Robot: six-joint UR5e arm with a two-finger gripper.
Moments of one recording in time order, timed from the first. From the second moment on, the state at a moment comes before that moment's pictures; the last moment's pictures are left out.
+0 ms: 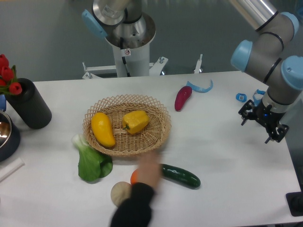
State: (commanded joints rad) arm 2.88 -2.14 -1.41 -1.13 1.47 1.68
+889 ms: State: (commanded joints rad) arm 2.82 -2.08 -1.50 -1.10 1.50 1.67
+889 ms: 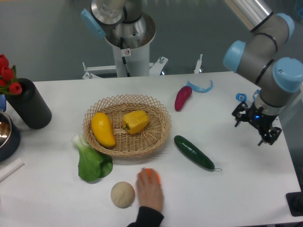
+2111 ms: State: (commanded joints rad) arm 2.77 -1.83 -1.79 -1.10 1.33 1.57
